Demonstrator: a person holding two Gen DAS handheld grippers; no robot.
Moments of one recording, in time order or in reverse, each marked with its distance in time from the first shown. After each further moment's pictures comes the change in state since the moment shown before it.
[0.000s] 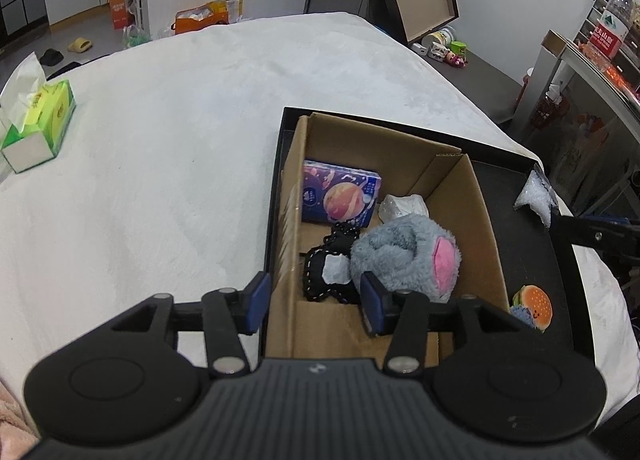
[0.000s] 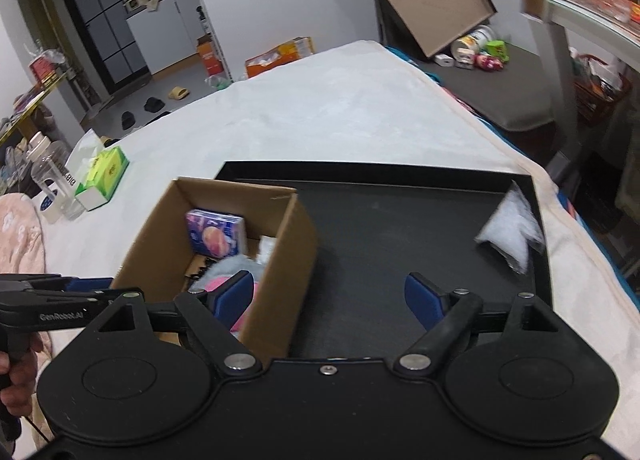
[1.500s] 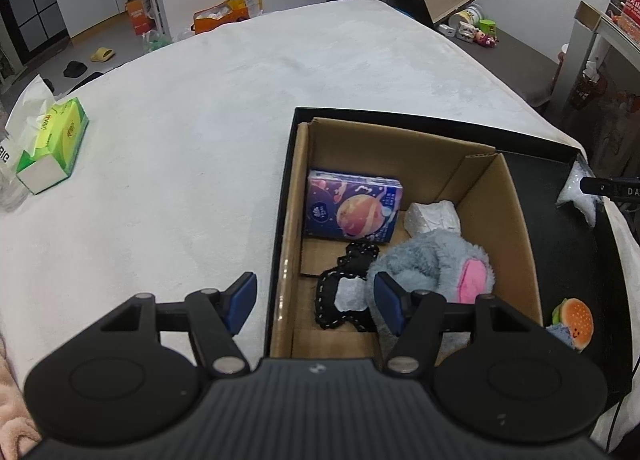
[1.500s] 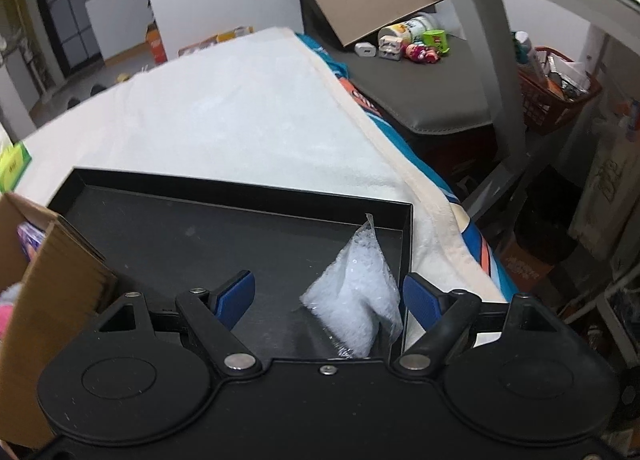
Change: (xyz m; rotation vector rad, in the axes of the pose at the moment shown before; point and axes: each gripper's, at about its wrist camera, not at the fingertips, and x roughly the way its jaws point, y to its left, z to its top) left arm 0.030 -0.027 0.021 0.043 0.039 0.149; right arm 0.084 -0.141 0.032 -0.066 0.016 -0.133
